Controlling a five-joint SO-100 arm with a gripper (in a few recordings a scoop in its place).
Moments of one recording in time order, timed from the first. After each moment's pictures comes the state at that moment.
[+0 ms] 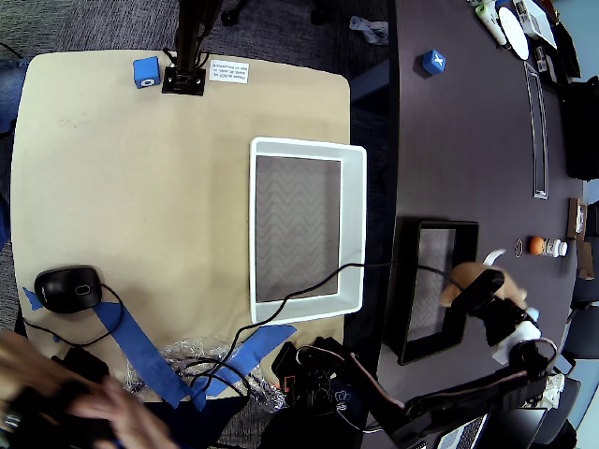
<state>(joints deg) 65.9 102.6 54.2 99.5 29.9</state>
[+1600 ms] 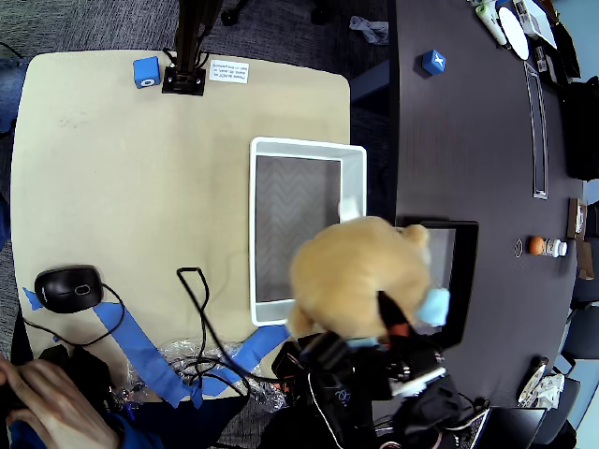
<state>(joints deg) 1.4 148.5 97.1 99.6 3.3</state>
